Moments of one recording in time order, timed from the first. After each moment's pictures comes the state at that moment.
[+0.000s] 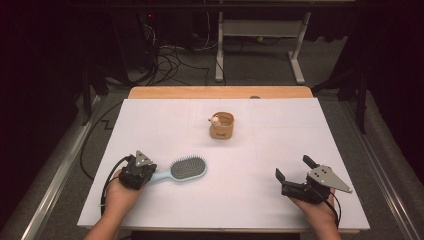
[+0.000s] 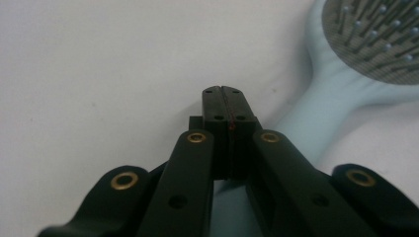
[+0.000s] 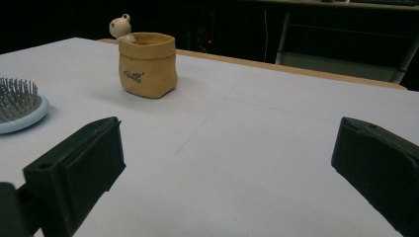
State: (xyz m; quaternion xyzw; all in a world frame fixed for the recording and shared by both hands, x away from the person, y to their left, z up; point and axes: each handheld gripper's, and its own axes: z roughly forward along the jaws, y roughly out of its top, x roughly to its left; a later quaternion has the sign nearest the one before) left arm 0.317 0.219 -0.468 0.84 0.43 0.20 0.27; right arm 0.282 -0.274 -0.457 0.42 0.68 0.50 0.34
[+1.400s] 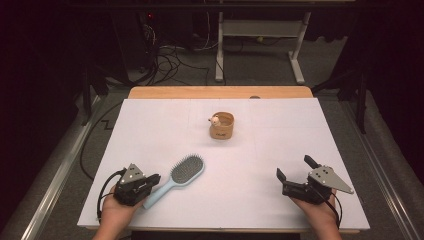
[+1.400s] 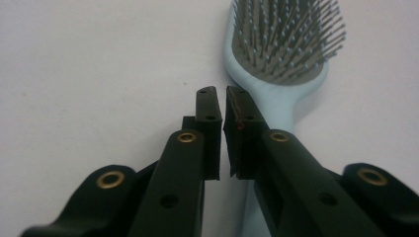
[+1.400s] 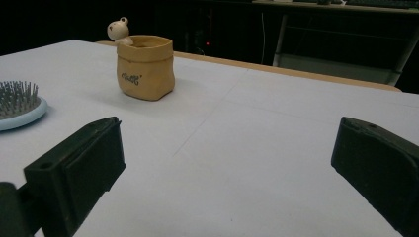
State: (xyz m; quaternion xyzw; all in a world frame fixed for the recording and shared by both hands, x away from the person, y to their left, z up) left arm 0.278 0.228 -0.463 0.81 0.41 0.16 0.39; right arm 0.280 -0.275 -0.455 0.42 0.67 0.50 0.34
